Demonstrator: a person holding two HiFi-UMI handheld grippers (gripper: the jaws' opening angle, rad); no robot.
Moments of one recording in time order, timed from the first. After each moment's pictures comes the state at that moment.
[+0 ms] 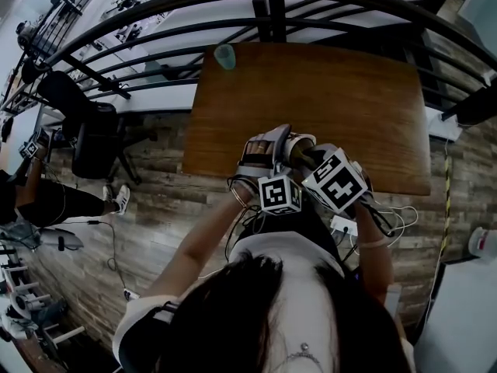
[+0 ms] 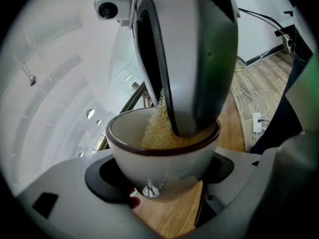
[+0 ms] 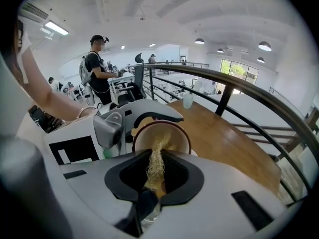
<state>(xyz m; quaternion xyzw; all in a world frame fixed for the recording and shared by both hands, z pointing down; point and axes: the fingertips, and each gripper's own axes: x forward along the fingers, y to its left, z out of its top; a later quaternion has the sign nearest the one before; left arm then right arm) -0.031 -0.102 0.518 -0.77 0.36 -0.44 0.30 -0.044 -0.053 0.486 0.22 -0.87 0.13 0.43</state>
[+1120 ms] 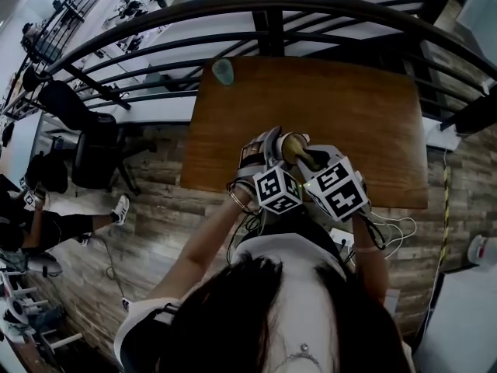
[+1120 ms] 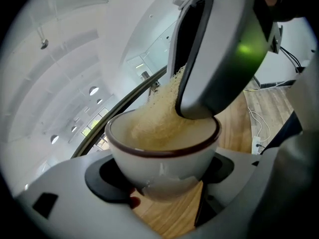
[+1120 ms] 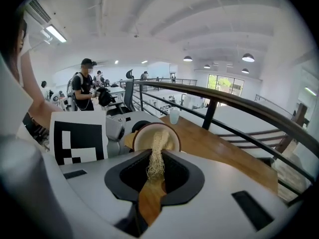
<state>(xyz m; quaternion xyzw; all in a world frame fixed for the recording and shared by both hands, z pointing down) -0.036 -0.152 0.522 -0.80 0.40 -0.42 0.16 -0.034 -0.107 0.461 0.29 -0.89 0.10 0.35</state>
